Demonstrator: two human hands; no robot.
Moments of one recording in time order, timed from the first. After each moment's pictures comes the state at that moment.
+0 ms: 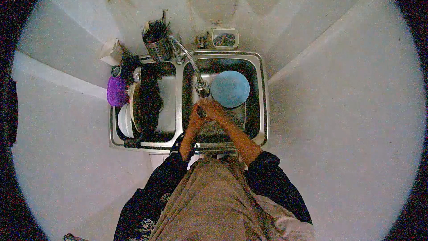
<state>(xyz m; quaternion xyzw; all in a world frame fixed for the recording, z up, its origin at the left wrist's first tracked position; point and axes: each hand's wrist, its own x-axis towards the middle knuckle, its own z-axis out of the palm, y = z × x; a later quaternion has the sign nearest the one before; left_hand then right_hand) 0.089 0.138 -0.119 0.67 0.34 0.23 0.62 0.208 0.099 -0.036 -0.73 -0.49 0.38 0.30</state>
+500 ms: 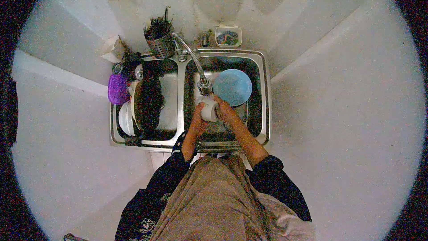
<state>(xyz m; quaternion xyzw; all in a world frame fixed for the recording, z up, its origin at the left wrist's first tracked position) 0.095 0.131 -0.083 0.21 0.33 0.21 0.90 0.221 0.081 -0.061 -0.50 -0.05 0.62 0.61</state>
